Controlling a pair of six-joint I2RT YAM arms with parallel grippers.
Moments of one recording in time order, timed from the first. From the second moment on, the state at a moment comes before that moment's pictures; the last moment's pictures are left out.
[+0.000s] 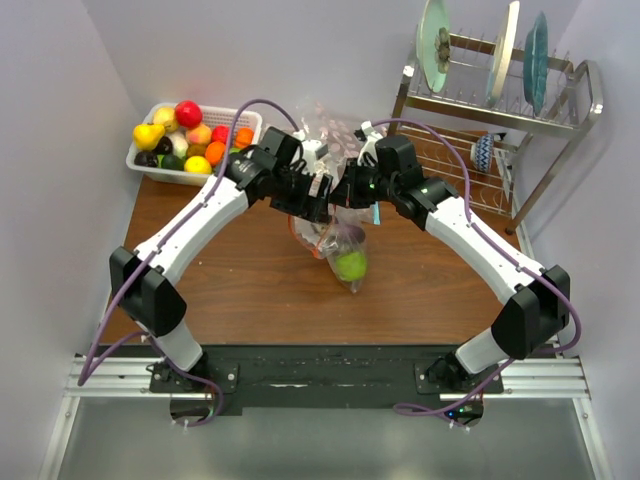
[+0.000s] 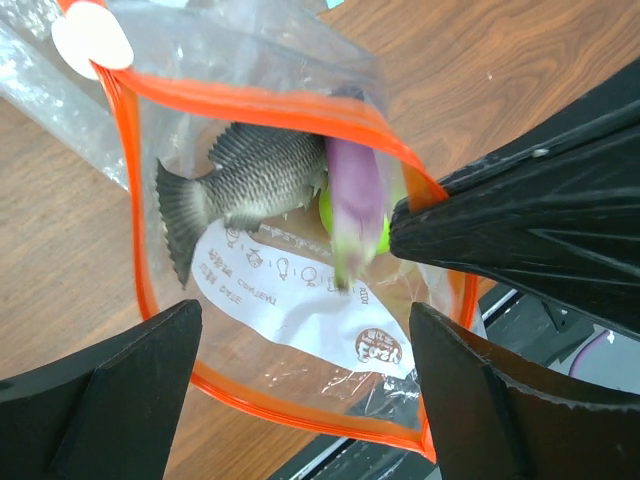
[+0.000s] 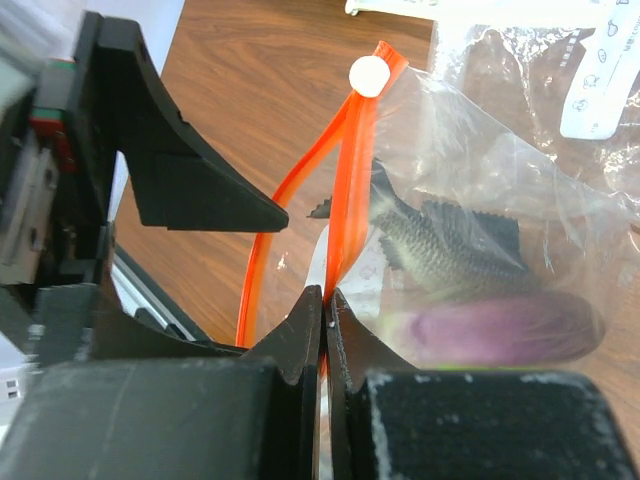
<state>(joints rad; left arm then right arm) -0.58 1.68 1.68 -0.91 0.26 -0.21 0.55 1.52 1.41 -0.42 -0.29 0.50</state>
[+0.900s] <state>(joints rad) -0.09 1.80 1.76 -0.68 0.10 -0.29 0.55 1.52 1.41 -0.42 -0.28 0.50</state>
